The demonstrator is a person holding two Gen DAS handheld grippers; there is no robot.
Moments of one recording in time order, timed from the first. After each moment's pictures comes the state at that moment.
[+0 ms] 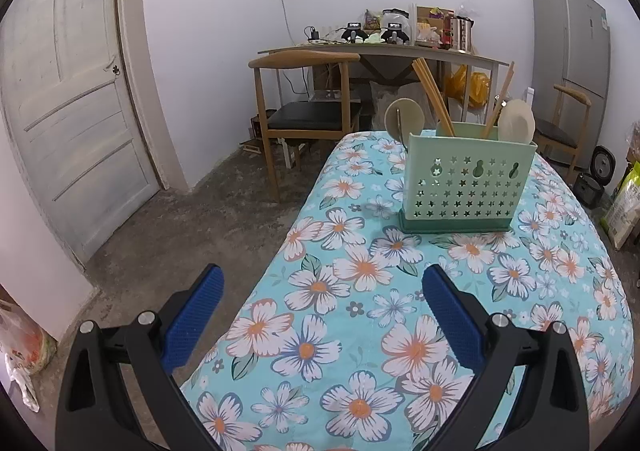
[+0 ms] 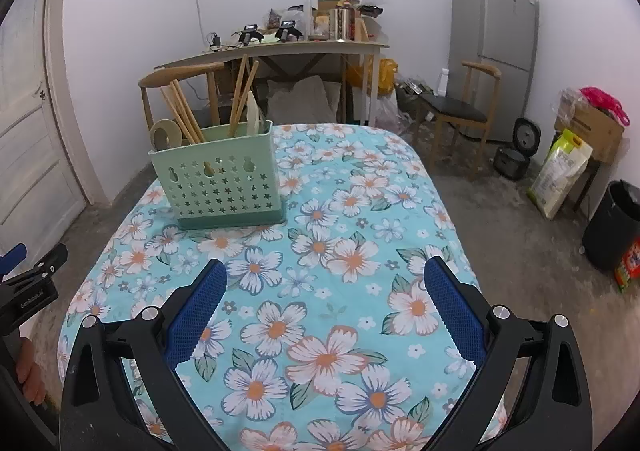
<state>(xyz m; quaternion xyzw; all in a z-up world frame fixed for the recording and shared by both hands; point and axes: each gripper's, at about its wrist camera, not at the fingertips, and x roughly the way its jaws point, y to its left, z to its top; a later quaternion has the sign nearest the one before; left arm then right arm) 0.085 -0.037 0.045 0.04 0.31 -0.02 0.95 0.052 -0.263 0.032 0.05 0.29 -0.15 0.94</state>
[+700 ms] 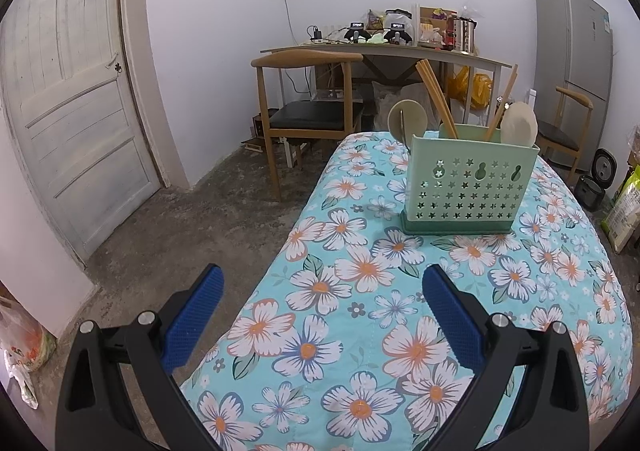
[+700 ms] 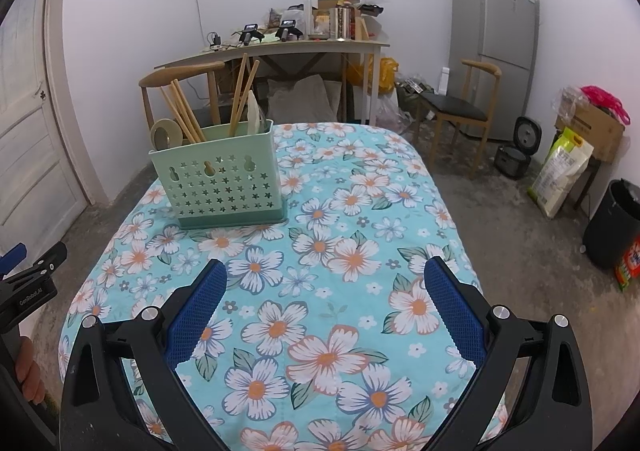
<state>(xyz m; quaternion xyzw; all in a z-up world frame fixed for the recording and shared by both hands) 0.086 -0.035 0.045 0.04 0.30 -0.01 0.95 0.051 -0.263 0.031 0.05 0.29 -0.15 0.94</state>
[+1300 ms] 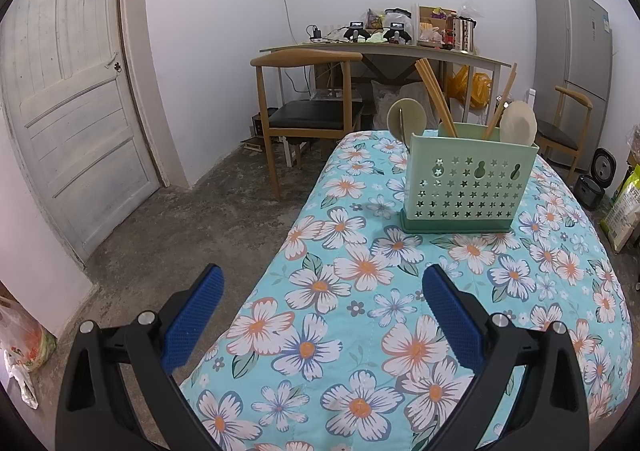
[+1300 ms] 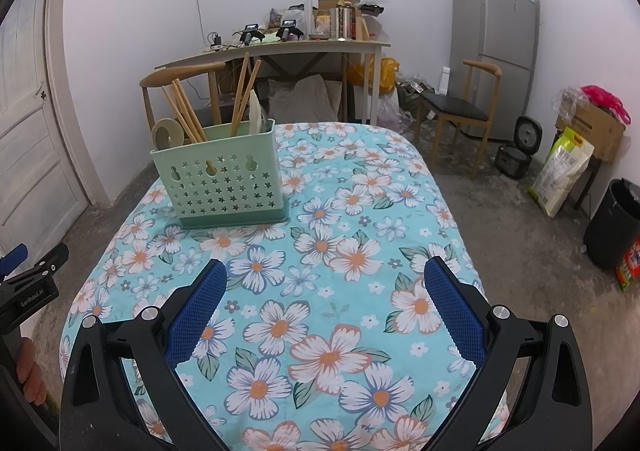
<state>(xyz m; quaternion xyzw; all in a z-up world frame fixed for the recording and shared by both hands) 0.085 -0.036 0.046 0.04 0.31 -0.01 0.95 0.052 -0.262 0.031 0.05 0.29 -0.15 0.95</state>
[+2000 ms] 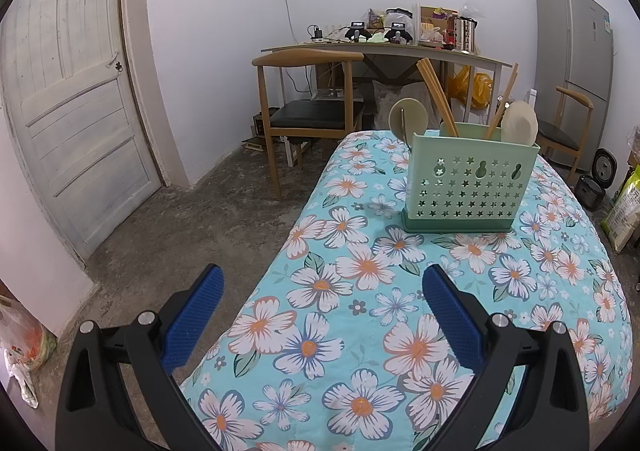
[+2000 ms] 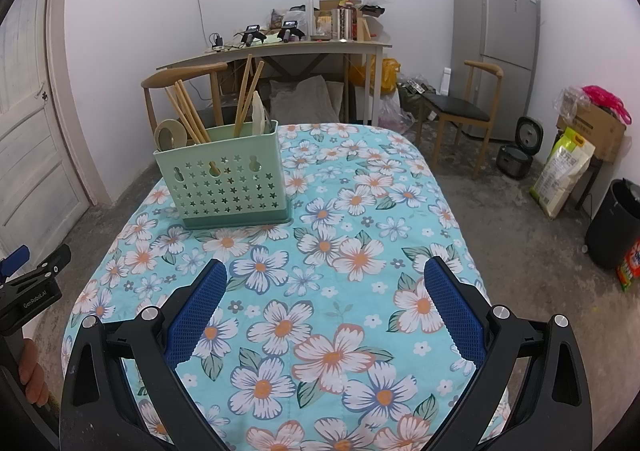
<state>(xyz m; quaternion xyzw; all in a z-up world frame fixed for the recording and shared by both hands) 0.083 -0.035 0.046 0.04 0.31 -0.01 0.95 0.053 -0.259 0.031 0.05 0.29 -0.15 0.95</state>
